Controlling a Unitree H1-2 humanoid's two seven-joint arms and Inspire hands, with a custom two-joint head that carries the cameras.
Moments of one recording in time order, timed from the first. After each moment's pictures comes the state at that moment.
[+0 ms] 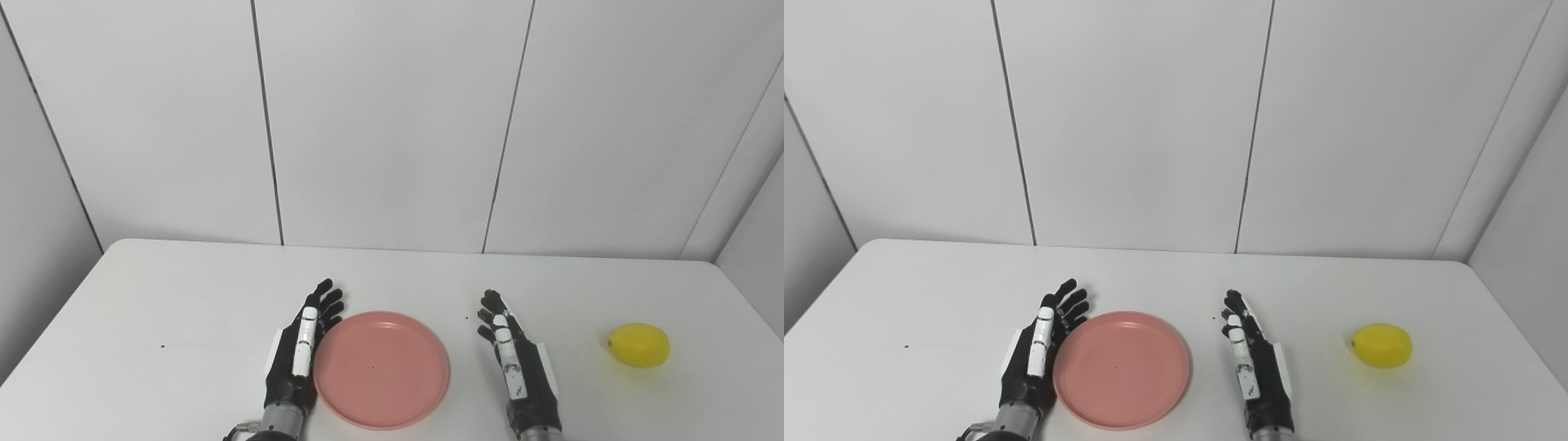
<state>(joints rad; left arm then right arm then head) -0.28 -0.10 -0.01 0.22 -0.08 -0.04 -0.01 -0.19 0.06 0.03 0.10 -0.05 -0.11 -0.05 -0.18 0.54</state>
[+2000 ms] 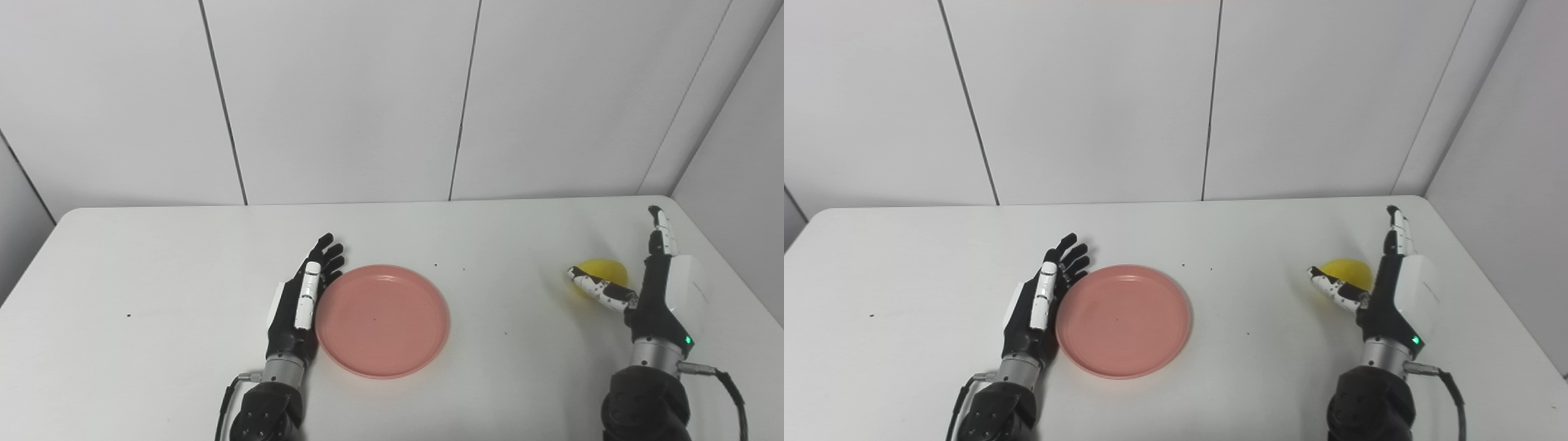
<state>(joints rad) -0.31 -0.11 -0.07 0.27 -0.05 -0.08 -0.03 -0.18 -0.11 -0.17 -0.18 -0.71 0.36 -0.29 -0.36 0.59</state>
